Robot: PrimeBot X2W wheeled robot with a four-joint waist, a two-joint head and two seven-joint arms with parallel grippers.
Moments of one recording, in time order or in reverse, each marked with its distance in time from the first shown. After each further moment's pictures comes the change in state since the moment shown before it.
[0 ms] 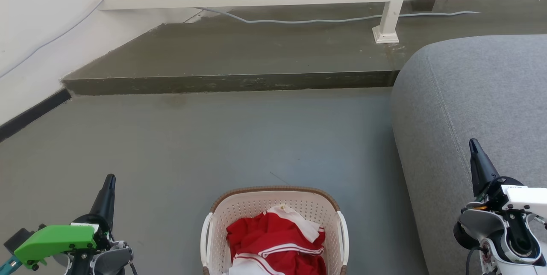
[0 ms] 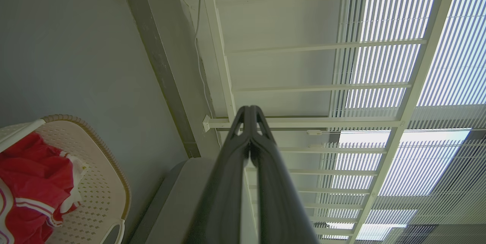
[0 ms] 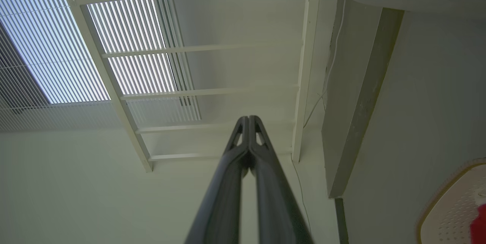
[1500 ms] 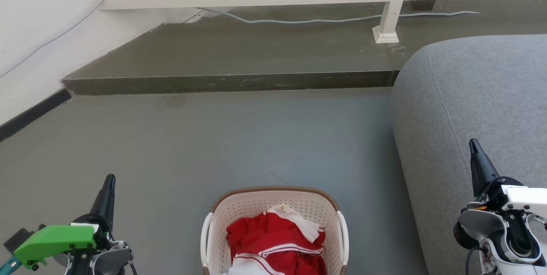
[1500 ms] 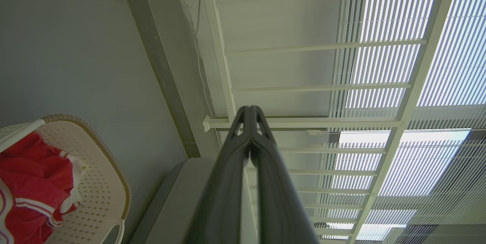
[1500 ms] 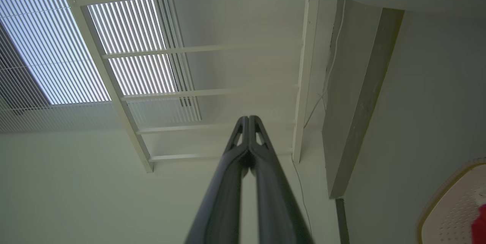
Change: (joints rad) left arm 0.000 0.000 0.001 0.000 0.000 0.000 0.000; right arm 0.000 0.003 -0.003 0.000 0.000 0.000 0.000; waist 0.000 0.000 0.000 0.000
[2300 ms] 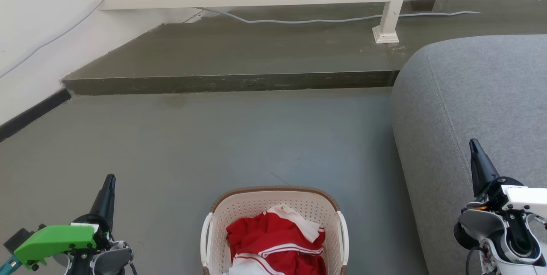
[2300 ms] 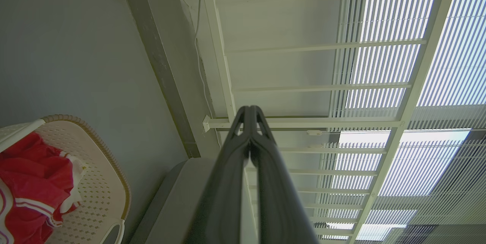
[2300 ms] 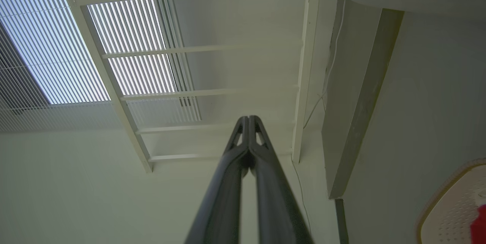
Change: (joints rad) left arm 0.000 0.000 0.000 0.000 0.000 0.000 0.000; right arm 0.000 0.000 -0.002 0.000 -0.003 0.000 0.000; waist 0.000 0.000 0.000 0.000
